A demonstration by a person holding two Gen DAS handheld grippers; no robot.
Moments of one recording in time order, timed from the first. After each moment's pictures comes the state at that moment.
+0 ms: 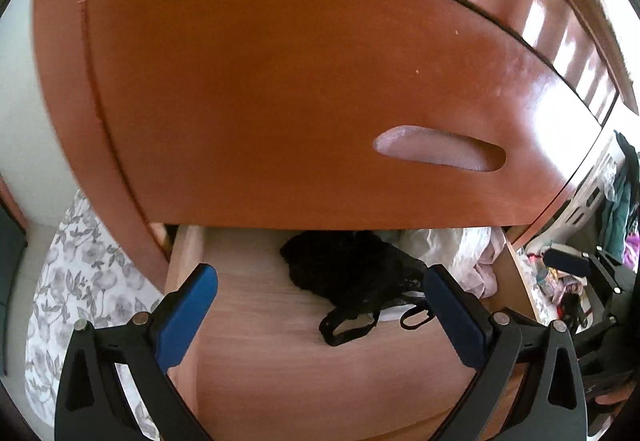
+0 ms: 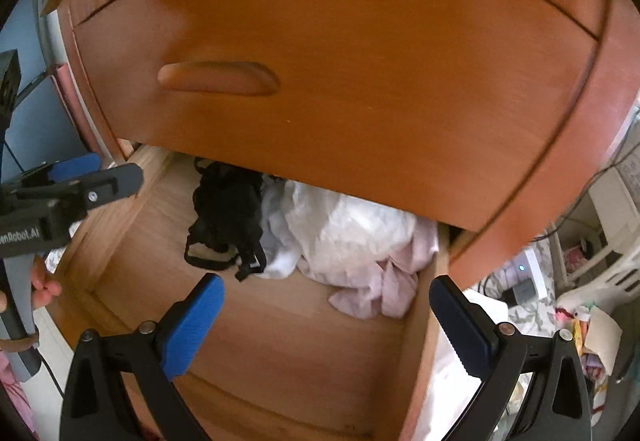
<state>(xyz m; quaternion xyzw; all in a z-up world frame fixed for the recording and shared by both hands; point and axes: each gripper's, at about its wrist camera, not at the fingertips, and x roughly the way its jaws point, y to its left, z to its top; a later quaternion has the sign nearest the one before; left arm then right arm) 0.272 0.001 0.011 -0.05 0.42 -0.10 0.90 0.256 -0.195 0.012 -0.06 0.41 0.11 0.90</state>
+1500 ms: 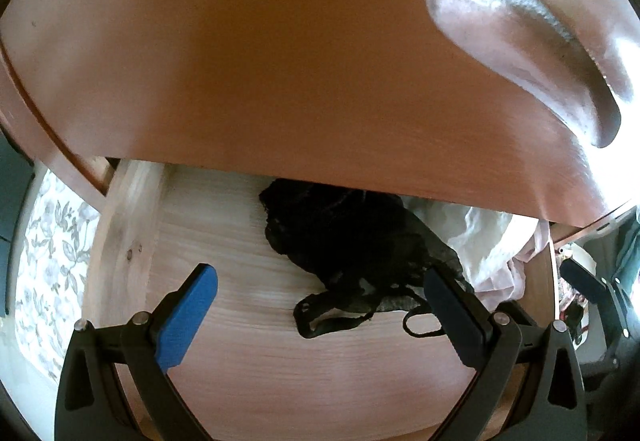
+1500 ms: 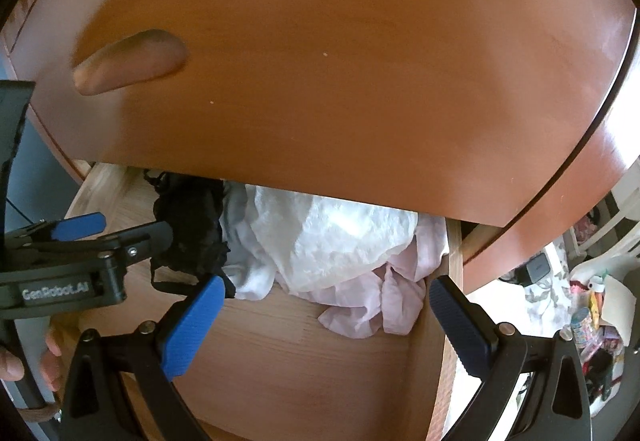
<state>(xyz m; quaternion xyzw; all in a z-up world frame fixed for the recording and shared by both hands) 0.319 -0.030 -0.048 -0.09 0.54 -0.04 0.83 0.292 -0.210 -0.006 -0.02 0.44 0.08 0.89</state>
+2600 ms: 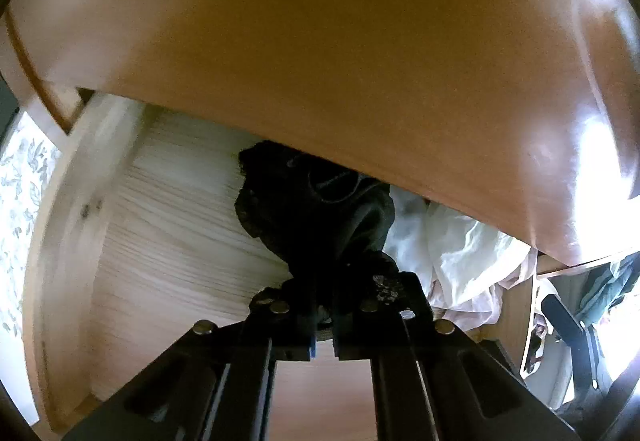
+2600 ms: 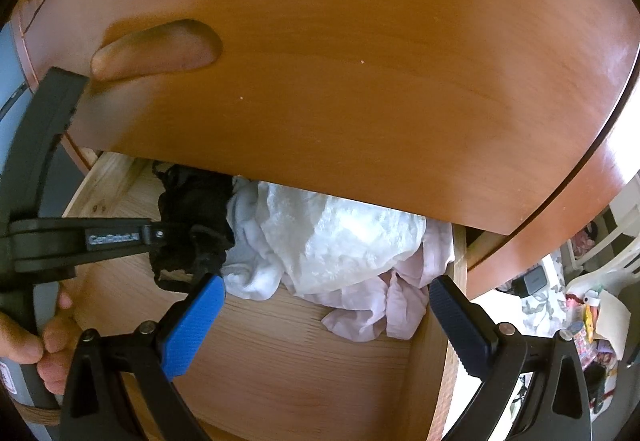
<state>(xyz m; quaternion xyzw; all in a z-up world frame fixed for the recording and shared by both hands) 0.343 -0.028 -0.079 -0.19 0.56 -0.04 0.80 0.288 -0.198 -0.006 -0.04 0.44 0.08 0.90</state>
